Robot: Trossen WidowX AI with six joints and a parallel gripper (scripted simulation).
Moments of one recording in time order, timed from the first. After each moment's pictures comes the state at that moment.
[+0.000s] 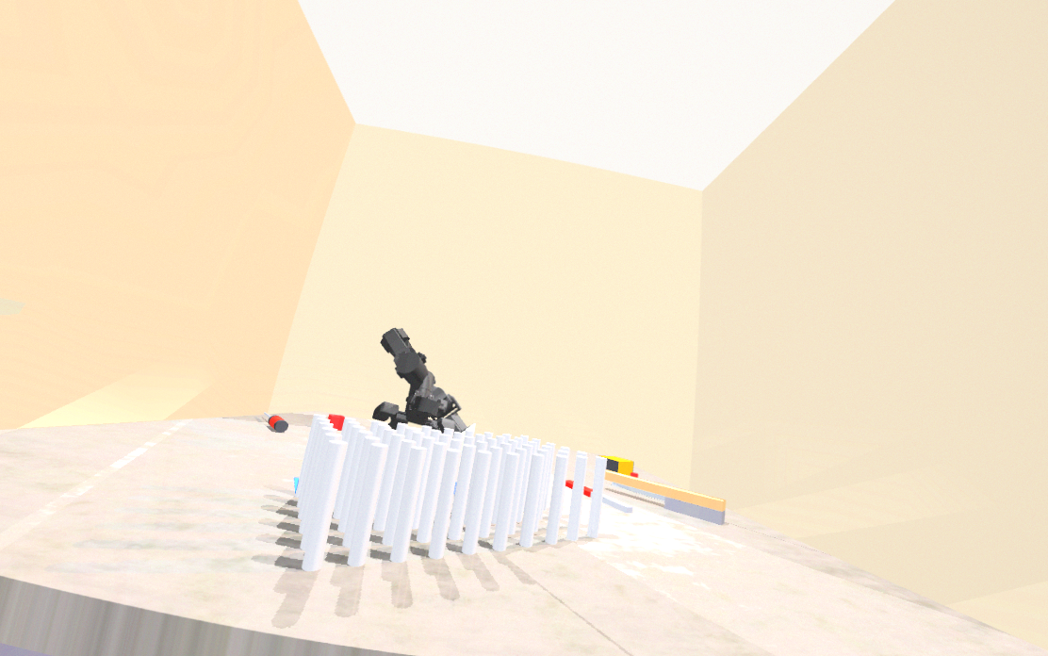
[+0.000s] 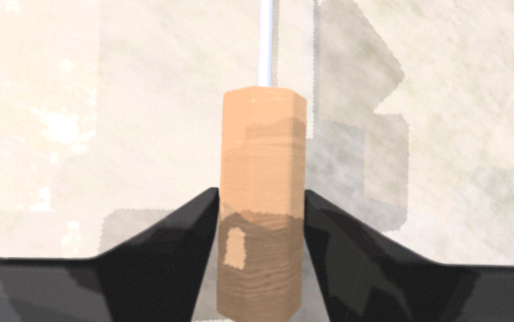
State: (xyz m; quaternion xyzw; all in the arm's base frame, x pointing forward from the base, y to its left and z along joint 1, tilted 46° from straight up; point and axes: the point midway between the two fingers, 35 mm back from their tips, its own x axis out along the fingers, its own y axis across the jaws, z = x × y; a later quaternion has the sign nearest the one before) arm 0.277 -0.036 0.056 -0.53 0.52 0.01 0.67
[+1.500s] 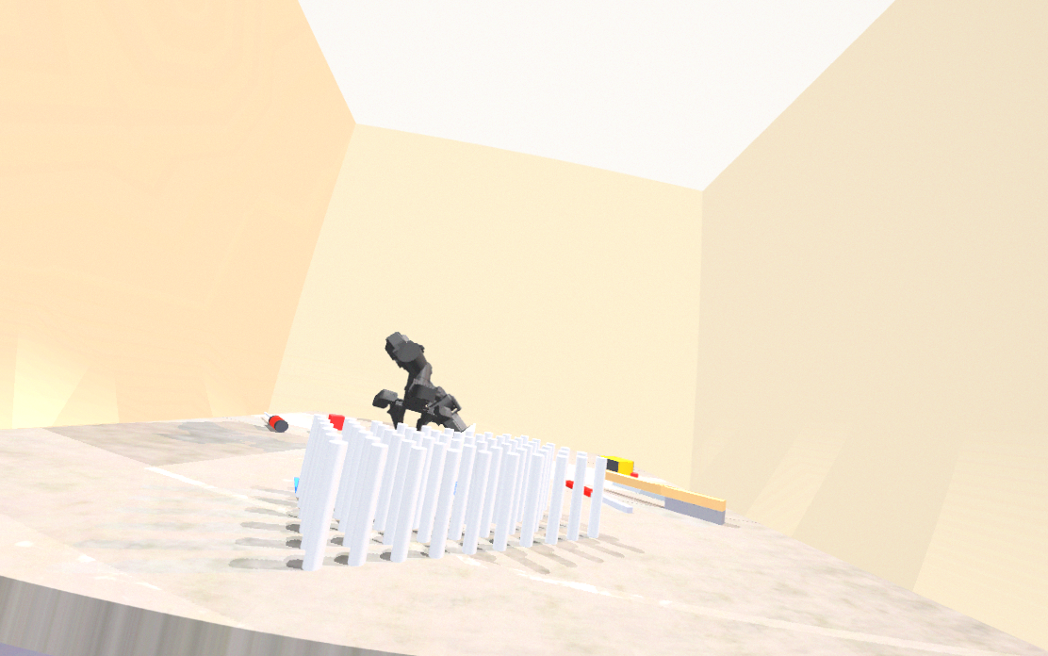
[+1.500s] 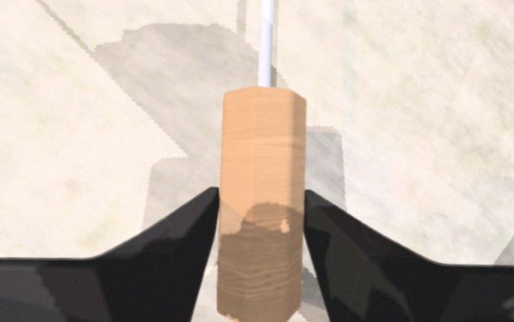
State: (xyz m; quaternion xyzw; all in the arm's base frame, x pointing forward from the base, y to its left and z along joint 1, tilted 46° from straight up) arm 0.245 -0.032 0.087 -0.53 0.52 0.01 0.67
